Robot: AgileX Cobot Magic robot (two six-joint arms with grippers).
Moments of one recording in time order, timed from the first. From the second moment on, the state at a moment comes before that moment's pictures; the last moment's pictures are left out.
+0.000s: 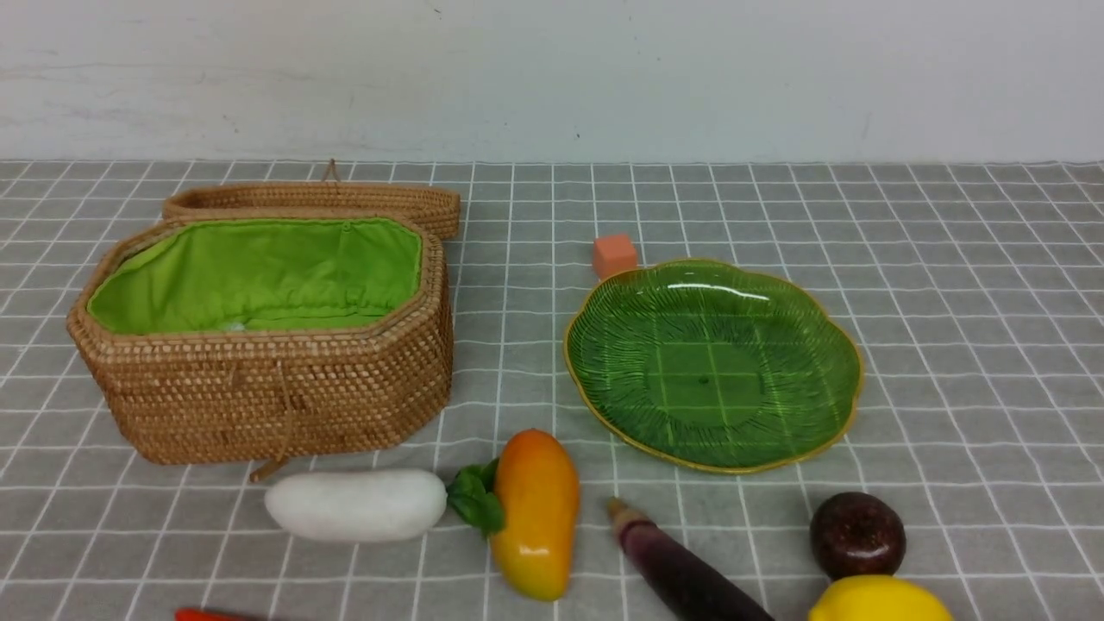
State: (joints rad) right arm -0.04 -0.01 0.01 -0.05 0.41 -0.08; left arm -0.07 0.14 -0.49 -0.17 0.27 -0.56
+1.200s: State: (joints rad) right arm -0.04 -0.01 0.01 -0.05 0.41 -0.08; left arm -0.07 0.76 -0.68 -0.28 1.01 -0.81
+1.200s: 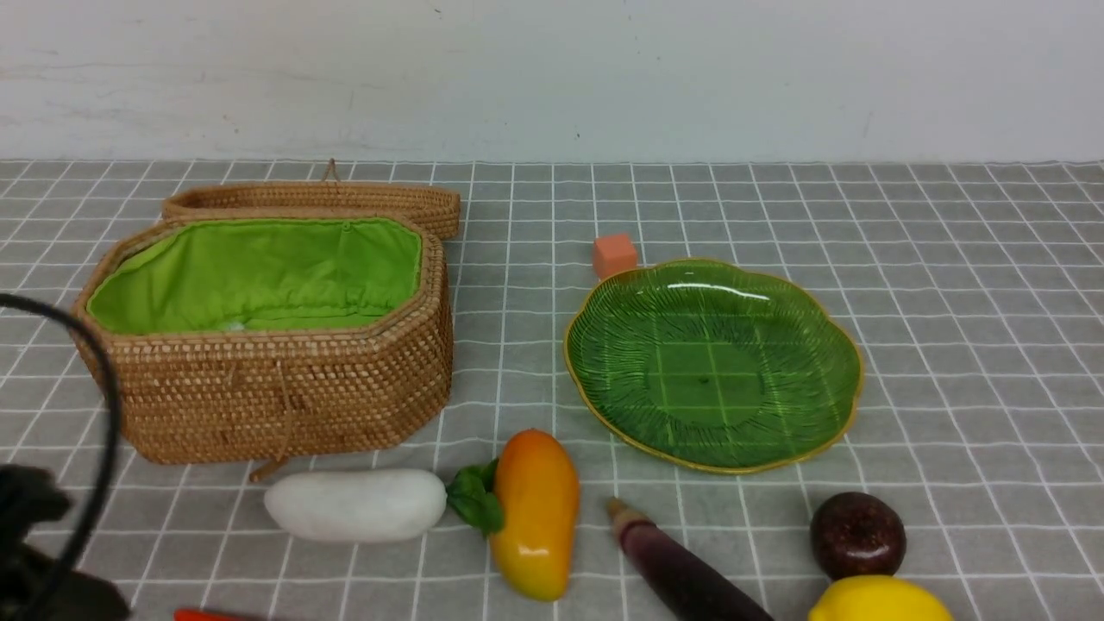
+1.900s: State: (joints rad) right arm -0.04 -0.01 0.01 -0.05 0.41 -0.08; left arm -0.08 1.40 -0.68 -0.36 0.70 -0.81
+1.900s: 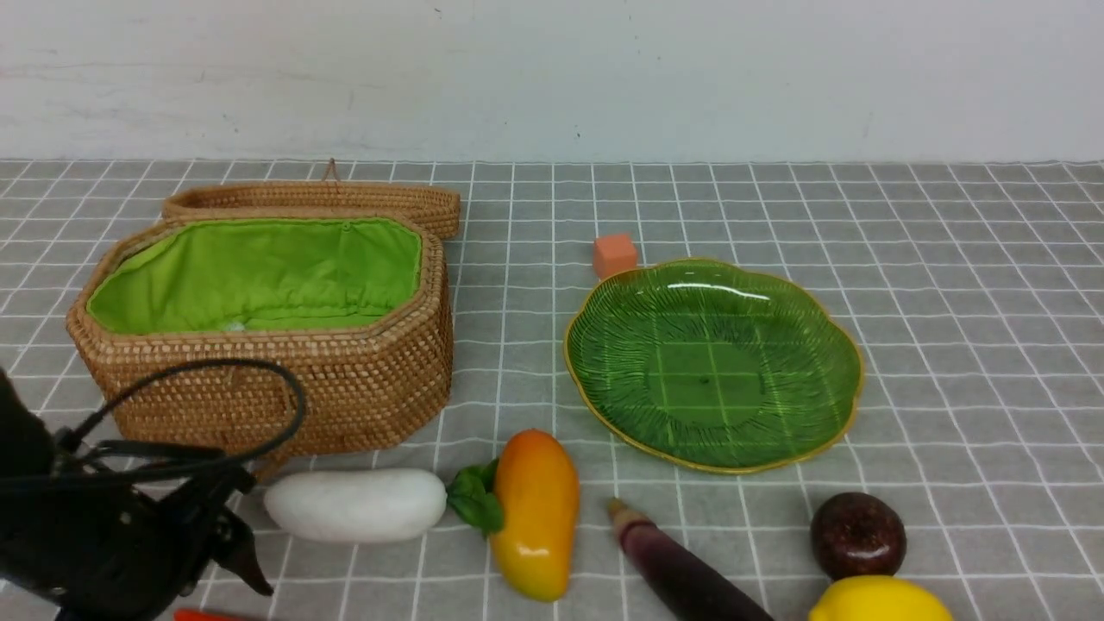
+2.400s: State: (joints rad) right arm -0.04 -0.01 0.01 -0.05 0.41 -0.08; left arm -0.17 1.56 -0.68 -0.36 0.58 -0.78
